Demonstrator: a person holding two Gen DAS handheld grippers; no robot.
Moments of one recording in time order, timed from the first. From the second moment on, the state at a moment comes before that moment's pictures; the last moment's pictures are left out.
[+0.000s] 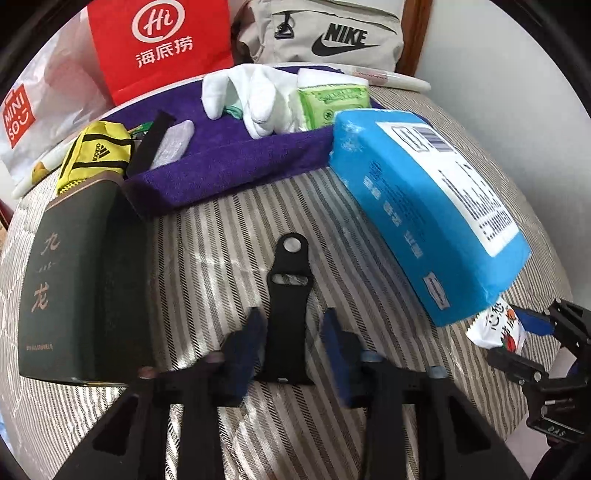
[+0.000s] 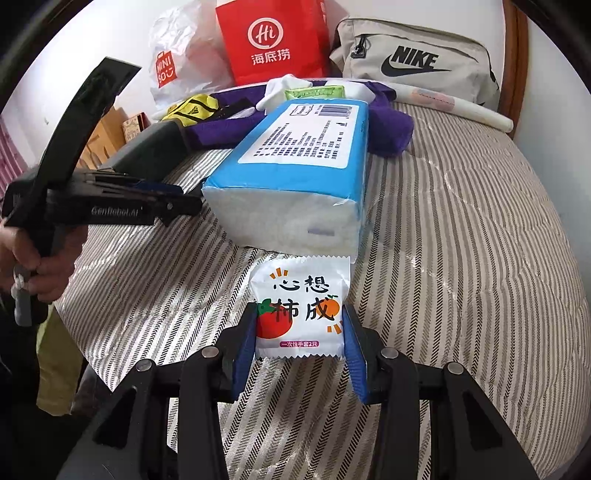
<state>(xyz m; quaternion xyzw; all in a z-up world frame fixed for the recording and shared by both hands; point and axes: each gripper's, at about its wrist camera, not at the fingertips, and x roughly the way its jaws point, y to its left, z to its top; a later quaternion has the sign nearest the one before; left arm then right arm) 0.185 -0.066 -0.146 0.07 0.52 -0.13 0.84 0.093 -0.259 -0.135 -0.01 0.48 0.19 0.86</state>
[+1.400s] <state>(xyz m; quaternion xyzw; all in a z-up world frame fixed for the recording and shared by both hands) 0.089 0.012 -0.134 0.02 0.49 -0.10 0.87 0.079 -0.233 -0.130 0.01 0.49 0.17 0.86</state>
